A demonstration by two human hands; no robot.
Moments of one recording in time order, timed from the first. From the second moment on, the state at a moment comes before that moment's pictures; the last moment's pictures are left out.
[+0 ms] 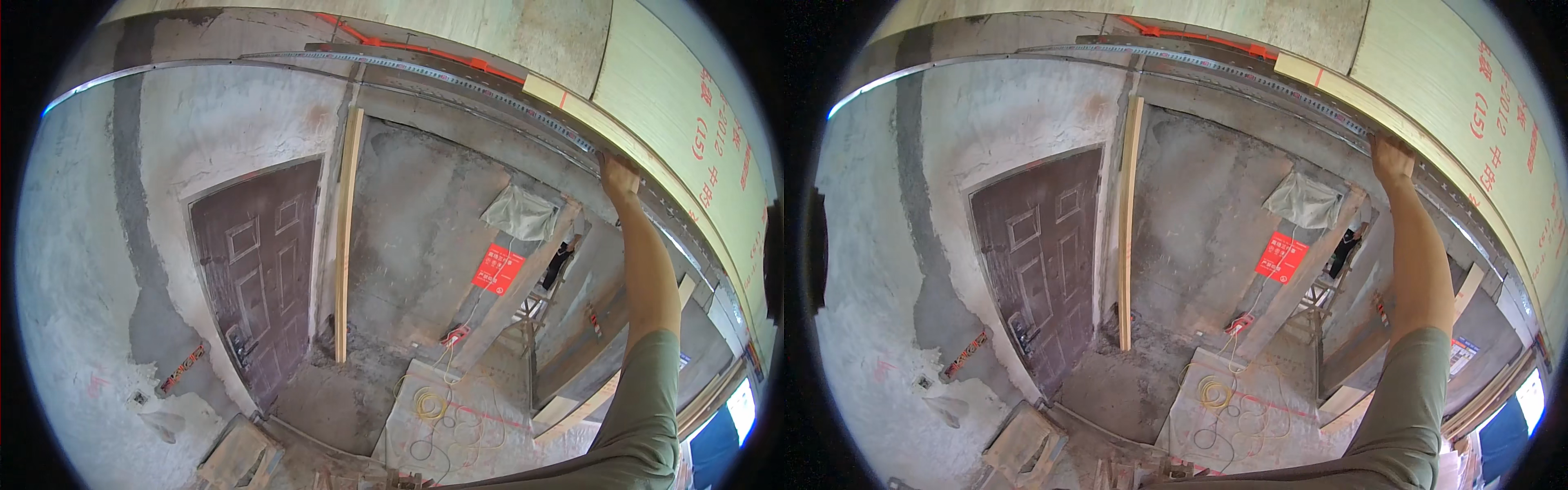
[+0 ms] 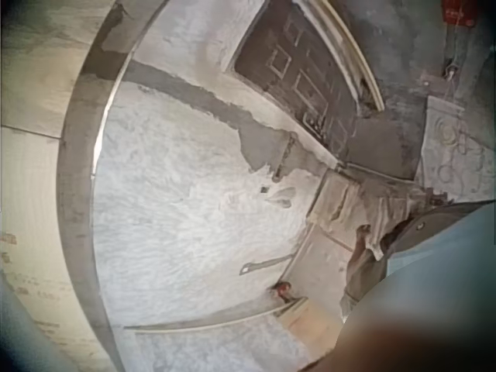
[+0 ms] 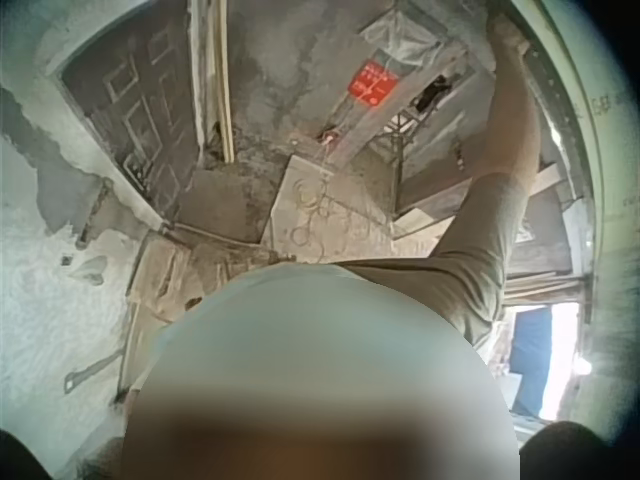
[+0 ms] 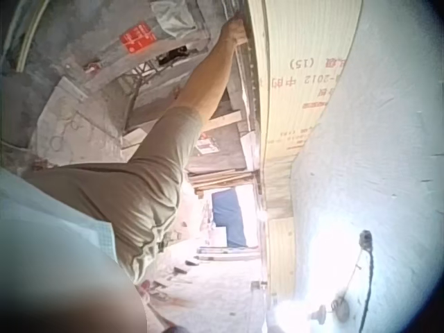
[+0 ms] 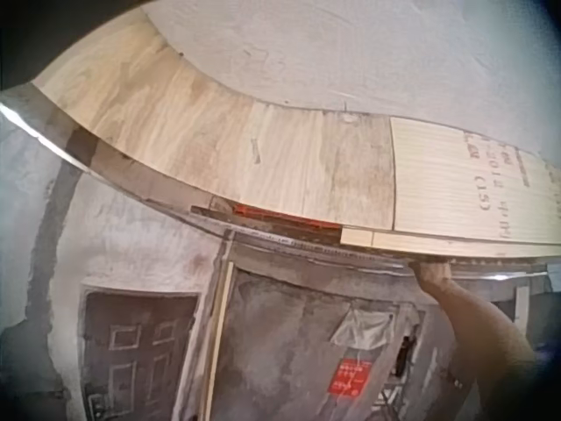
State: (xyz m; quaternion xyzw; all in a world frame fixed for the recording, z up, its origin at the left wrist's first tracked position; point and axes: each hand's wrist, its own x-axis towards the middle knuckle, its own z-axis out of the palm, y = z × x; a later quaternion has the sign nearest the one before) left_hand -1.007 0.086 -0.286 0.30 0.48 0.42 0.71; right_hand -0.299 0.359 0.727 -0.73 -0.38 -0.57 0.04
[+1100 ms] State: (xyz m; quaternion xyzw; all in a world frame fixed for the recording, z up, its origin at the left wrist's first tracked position) left_hand -1.013 0.118 -0.301 0.48 0.67 0.19 0.54; right_hand -0.374 0.467 0.757 -0.64 -0.44 -0.62 0.12
